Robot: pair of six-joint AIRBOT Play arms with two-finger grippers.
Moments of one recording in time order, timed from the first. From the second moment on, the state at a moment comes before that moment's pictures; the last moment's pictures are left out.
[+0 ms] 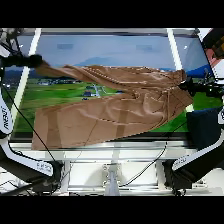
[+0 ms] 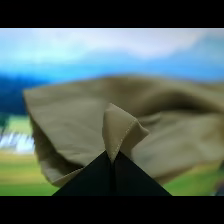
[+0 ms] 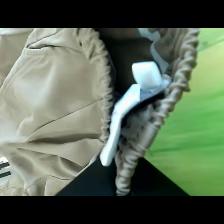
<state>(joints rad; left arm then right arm) 0.26 -1.74 1.79 1.31 -1.09 -1.24 -0.60 -1.96 1.55 -0.68 1.20 1.13</state>
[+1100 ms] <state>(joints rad) 0.28 -1.89 1.78 1.59 -1.05 -1.81 -0.60 -1.96 1.55 -0.70 1.21 1.13</state>
